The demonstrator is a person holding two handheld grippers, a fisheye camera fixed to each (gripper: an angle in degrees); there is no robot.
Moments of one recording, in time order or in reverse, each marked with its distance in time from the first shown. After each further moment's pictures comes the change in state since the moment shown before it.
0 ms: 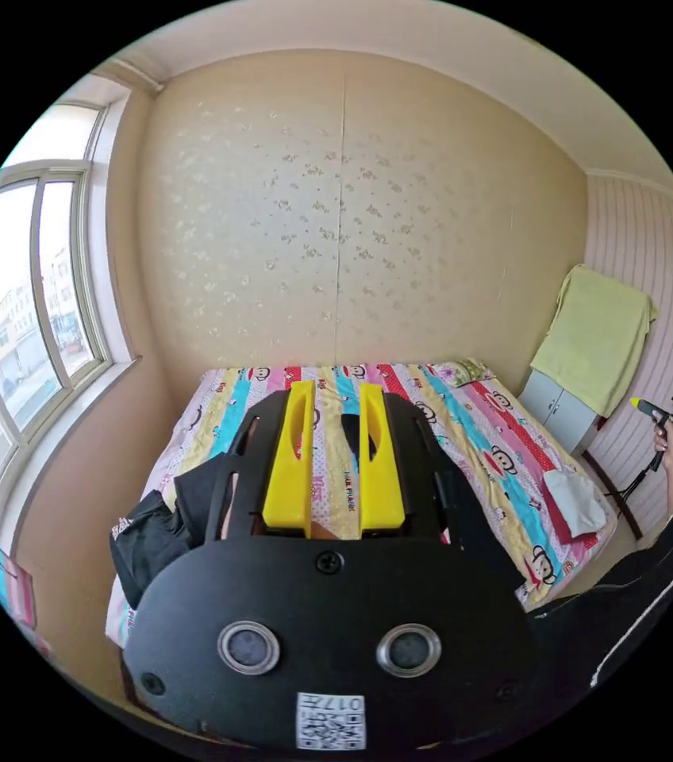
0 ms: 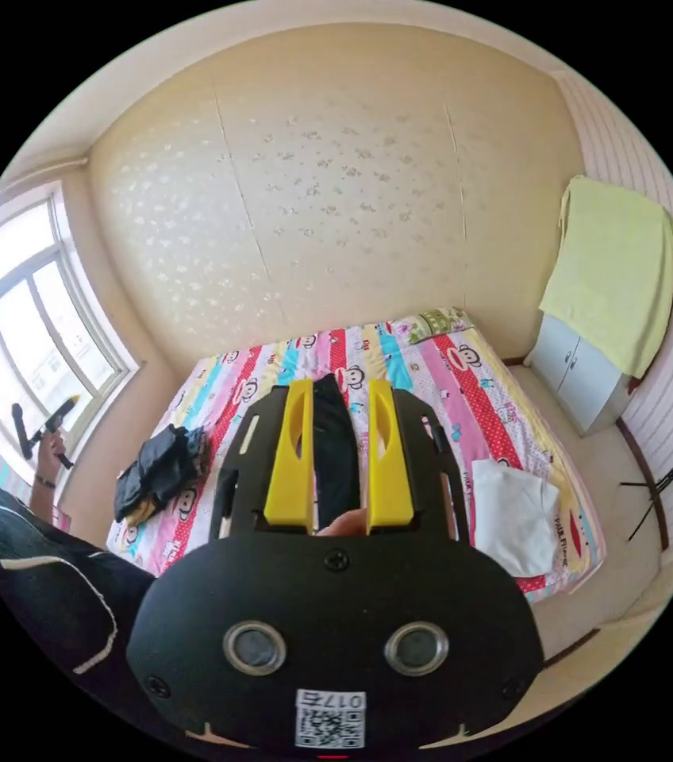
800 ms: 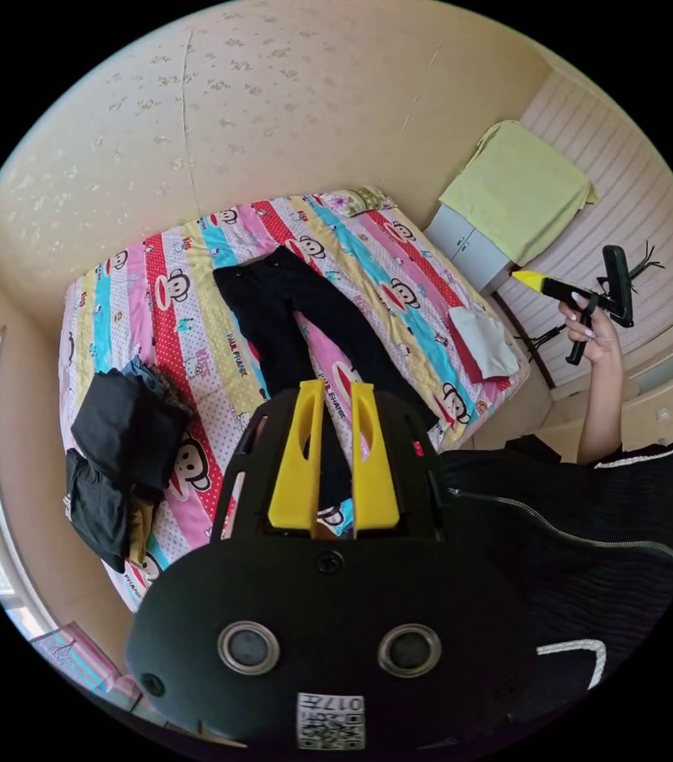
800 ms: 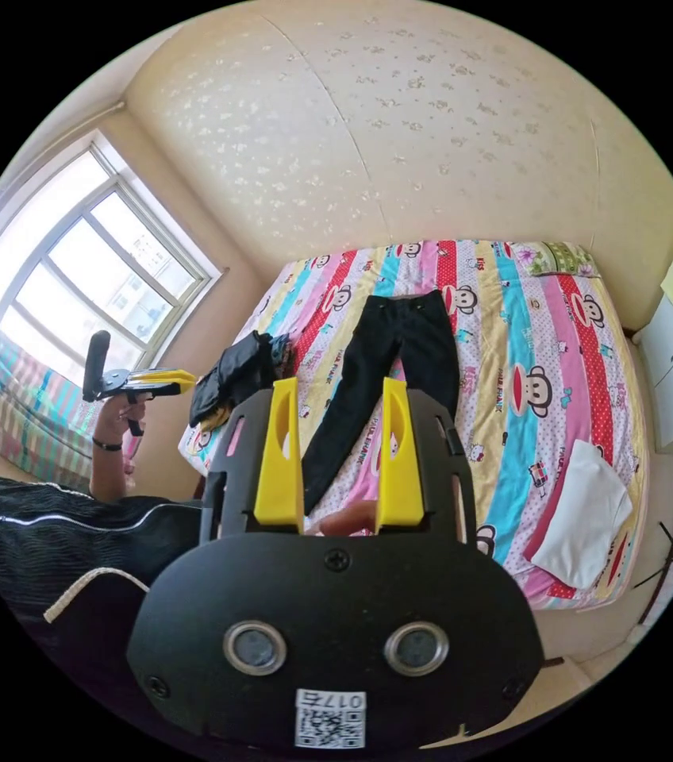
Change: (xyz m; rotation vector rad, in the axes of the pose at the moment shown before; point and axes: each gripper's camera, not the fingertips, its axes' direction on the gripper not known) left arm 0.155 0.040 0.063 -0.673 0.342 0.205; right arm -0.065 -0.025 0.049 -0.398 -0.316 -0.139
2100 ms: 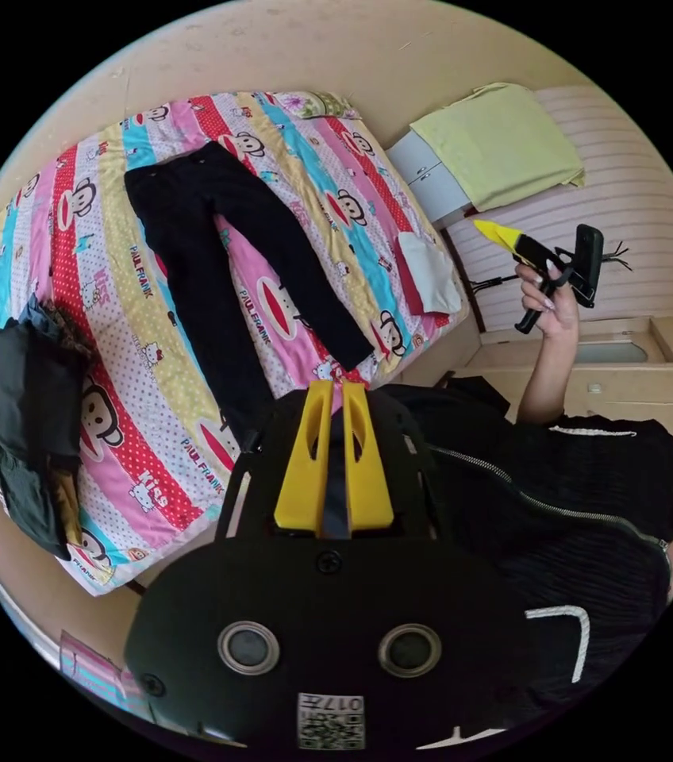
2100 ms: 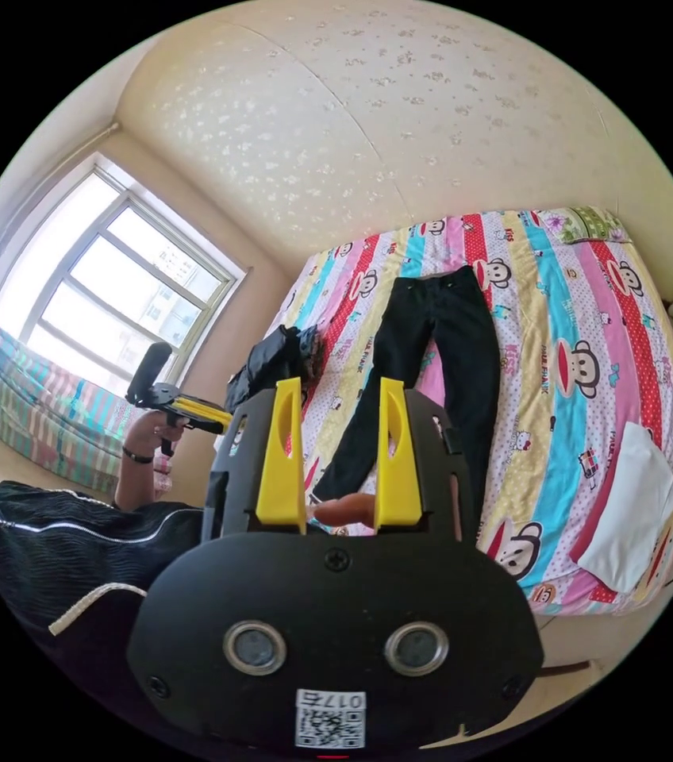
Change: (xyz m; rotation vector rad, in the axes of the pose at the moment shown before) left arm -0.078 -0.011 0.014 -0.337 0.326 -0.022; right arm 0.030 0.000 -0.120 -0.036 -0.168 0.062
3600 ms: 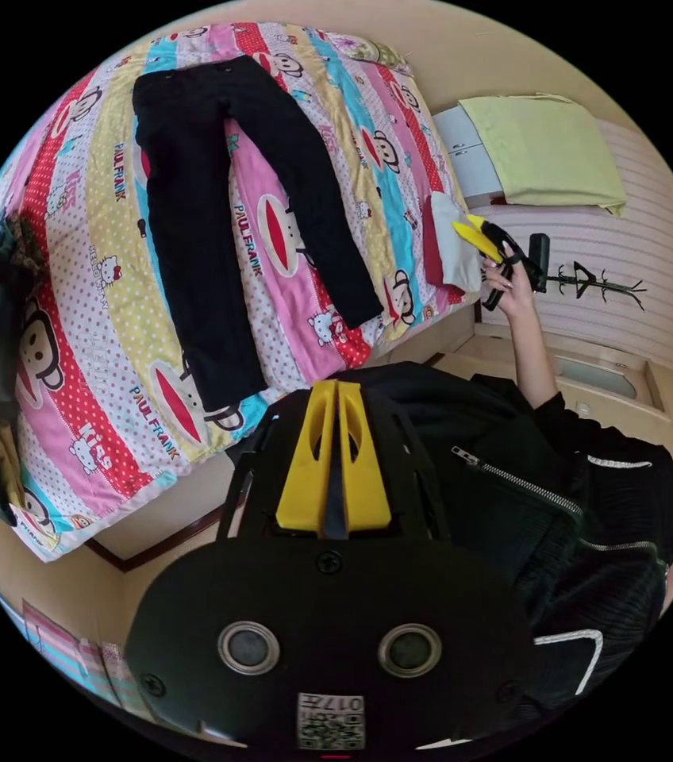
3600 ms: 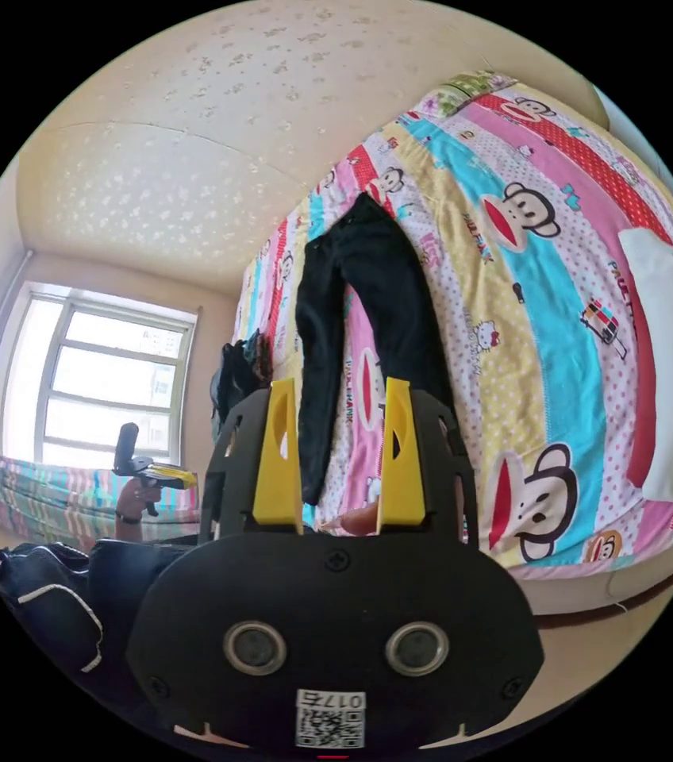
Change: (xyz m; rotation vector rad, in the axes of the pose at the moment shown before) left arm -0.276 -0.001 -0.050 -0.173 0.106 -0.176; right arm 0.317 -0.065 -0.157 -0.028 -0.099 0.416
